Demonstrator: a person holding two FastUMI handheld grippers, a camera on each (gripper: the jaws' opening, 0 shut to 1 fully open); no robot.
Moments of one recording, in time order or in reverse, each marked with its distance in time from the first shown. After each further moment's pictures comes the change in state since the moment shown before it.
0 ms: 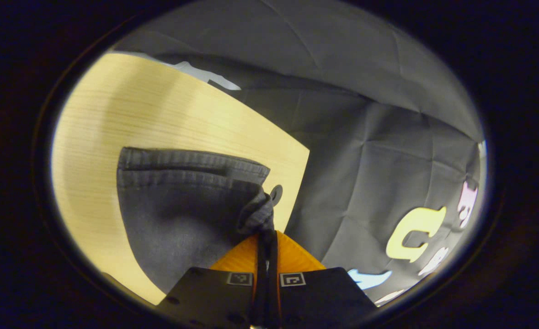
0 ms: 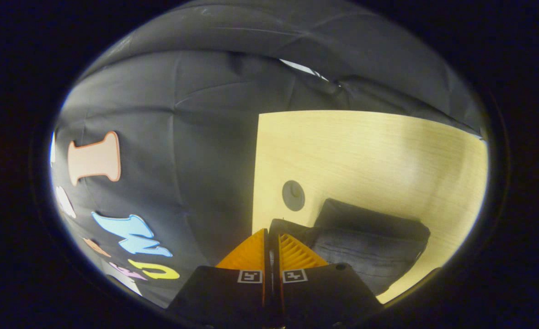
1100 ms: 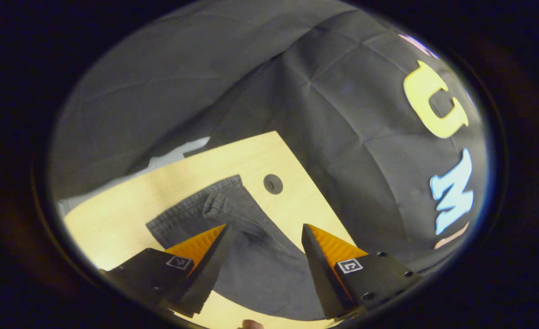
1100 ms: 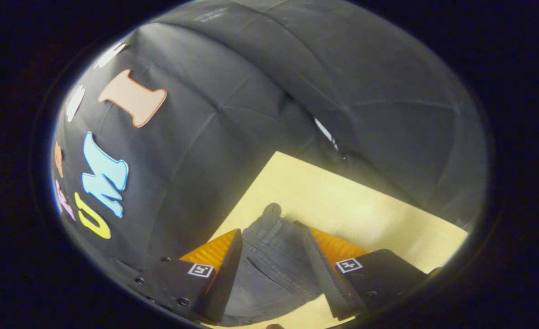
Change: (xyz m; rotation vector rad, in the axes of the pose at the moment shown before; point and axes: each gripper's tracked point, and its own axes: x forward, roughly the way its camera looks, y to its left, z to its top) left arm -0.063 -0.045 -0.065 0.927 -0.082 0.219; right arm -0.094 -0.022 0.003 -0.506 -0.320 -0.176
